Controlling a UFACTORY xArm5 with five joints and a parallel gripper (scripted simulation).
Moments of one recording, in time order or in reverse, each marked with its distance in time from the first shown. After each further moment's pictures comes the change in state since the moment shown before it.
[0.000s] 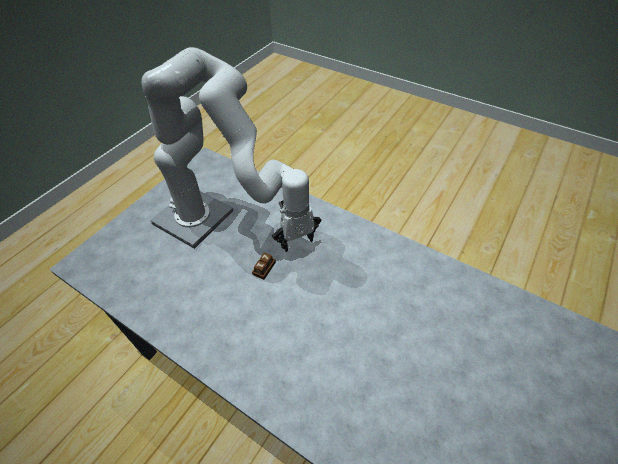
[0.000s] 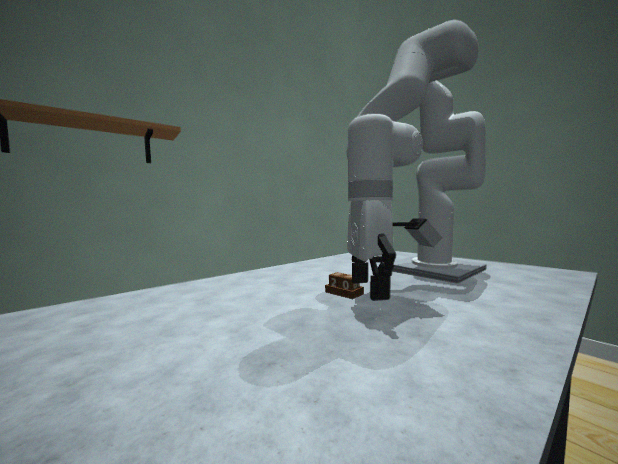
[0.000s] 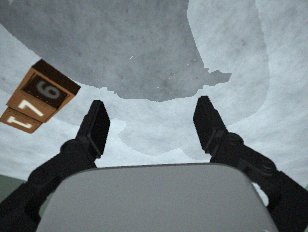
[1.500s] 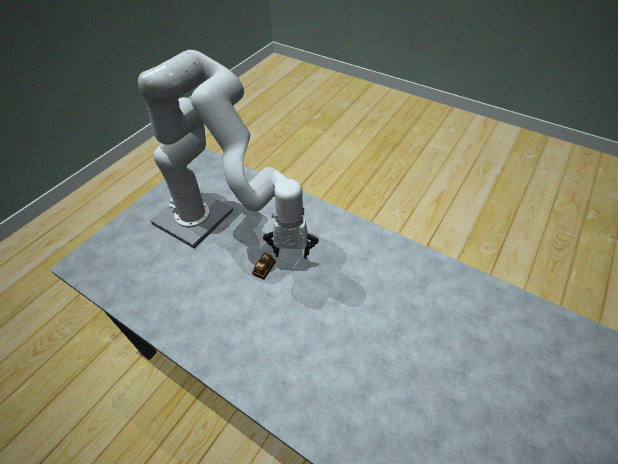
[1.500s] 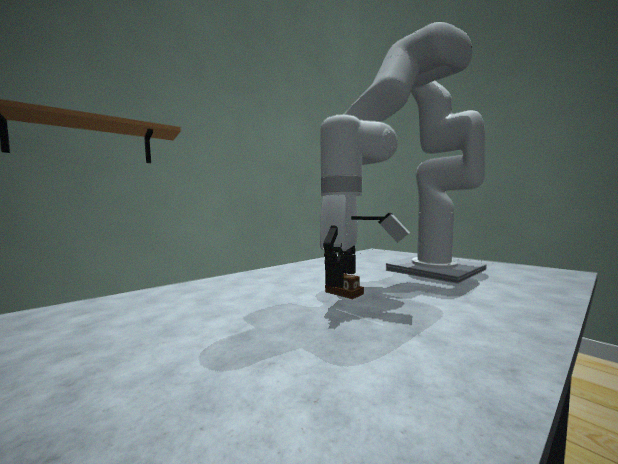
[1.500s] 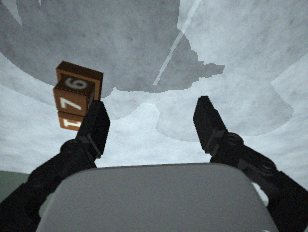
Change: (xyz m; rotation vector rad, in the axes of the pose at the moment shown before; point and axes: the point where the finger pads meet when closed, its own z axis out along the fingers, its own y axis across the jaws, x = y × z) arm -0.039 -0.040 -0.011 0.002 0.002 0.551
